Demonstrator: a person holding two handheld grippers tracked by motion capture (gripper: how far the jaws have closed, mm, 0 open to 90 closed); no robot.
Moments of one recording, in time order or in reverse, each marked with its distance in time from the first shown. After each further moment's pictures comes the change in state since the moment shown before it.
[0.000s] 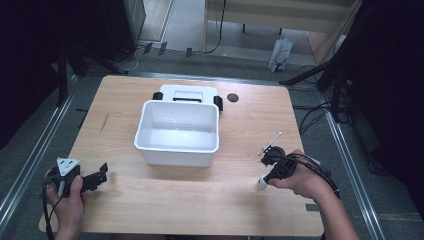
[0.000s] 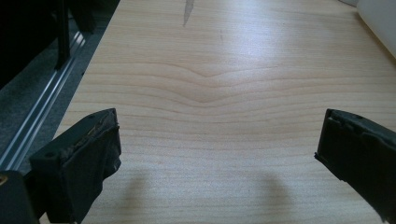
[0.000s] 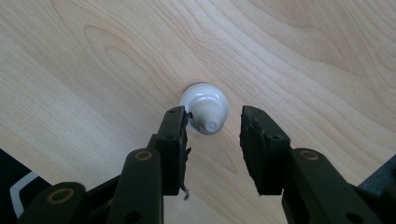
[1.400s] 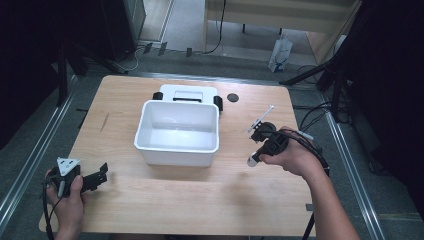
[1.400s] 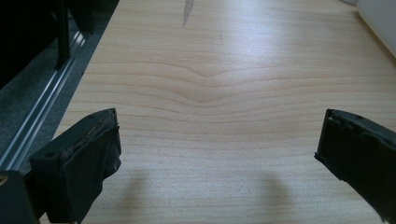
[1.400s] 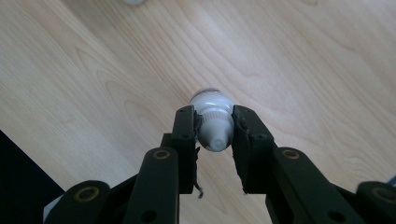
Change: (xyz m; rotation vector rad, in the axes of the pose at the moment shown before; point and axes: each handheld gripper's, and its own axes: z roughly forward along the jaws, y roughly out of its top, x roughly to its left) left arm 0.000 0.000 0.000 0.000 0.000 -0.003; right arm -0.002 0.056 -0.051 -0.107 0.043 -0.069
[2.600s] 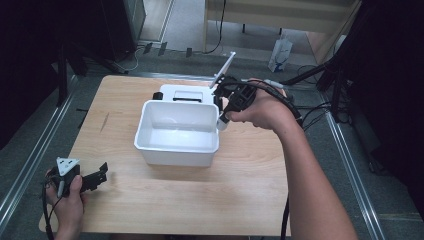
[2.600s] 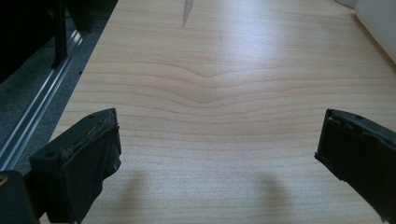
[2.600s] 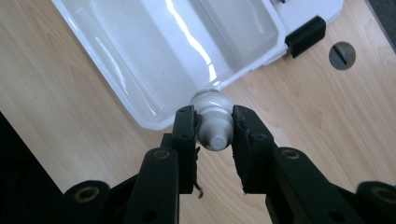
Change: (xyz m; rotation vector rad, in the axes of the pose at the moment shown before) left arm 0.001 0.000 0.000 0.003 -0.011 -0.010; right arm 0.034 0.120 -0.075 -0.083 -0.018 -0.153
